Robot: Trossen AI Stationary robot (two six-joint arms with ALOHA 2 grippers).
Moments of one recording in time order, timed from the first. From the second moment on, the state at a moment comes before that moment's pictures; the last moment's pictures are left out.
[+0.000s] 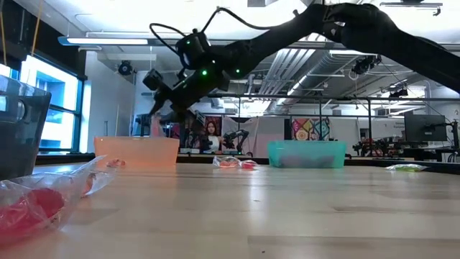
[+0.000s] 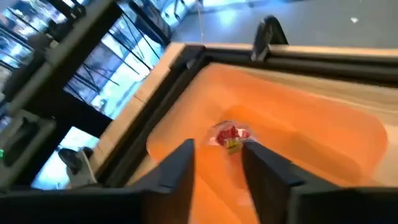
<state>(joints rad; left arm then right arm) 0.32 0.92 0.77 0.81 0.21 -0.97 -0.27 2.50 2.11 -0.03 0.18 0.77</state>
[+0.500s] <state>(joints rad) 0.32 0.92 0.77 0.81 0.20 -0.91 -0.33 2.46 2.11 -0.06 -0.13 0.69</state>
